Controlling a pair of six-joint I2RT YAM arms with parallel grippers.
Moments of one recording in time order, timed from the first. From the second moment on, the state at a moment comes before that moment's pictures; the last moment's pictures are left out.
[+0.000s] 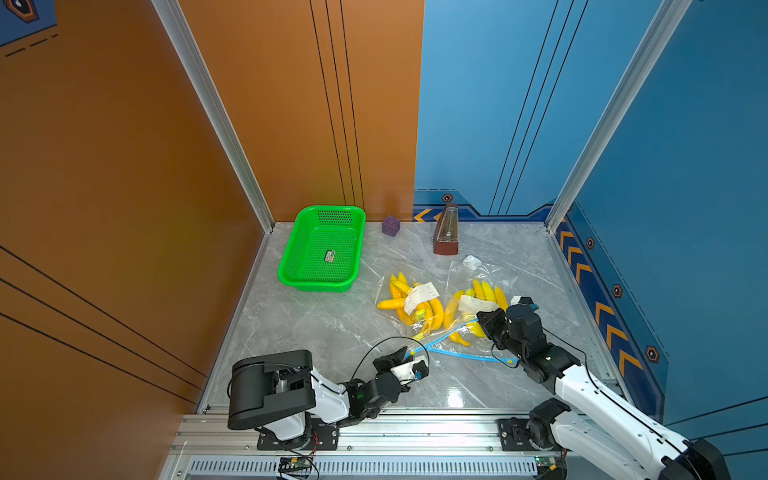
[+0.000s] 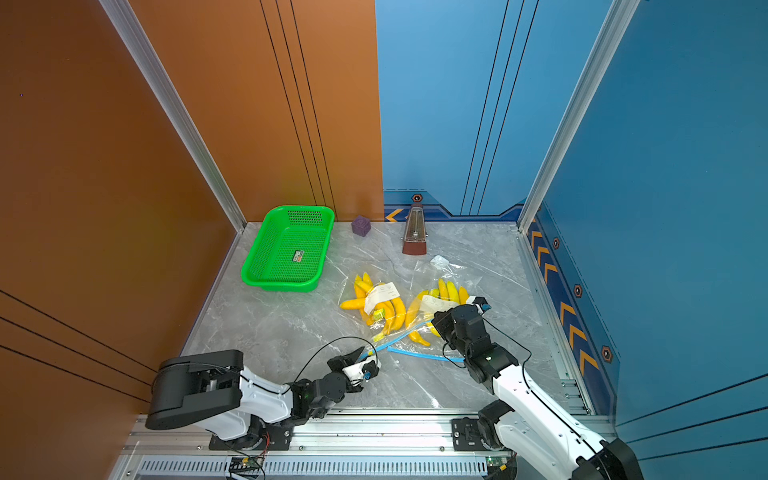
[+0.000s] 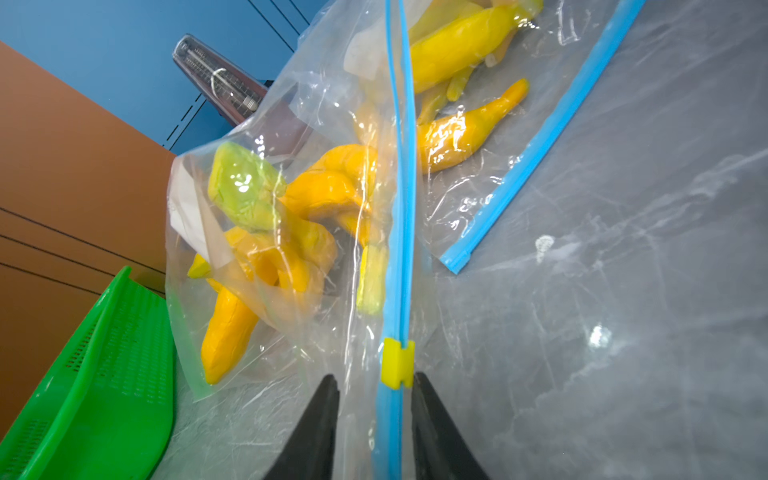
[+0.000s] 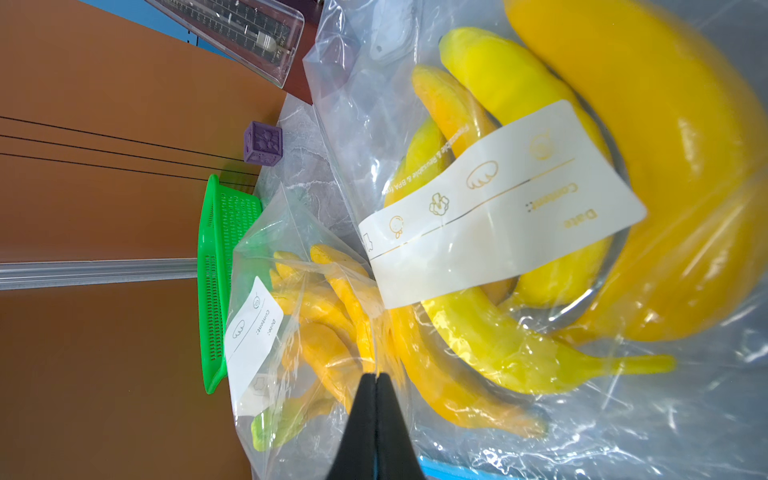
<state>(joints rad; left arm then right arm) -1.32 1.53 0.22 0.90 -0.70 0.41 0.46 0.86 0.42 -0.13 0.05 1.24</state>
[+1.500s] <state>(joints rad) -1.13 1.57 0.63 0.32 -0.48 0.07 0.55 0.80 0.42 -0.15 0.10 1.18</state>
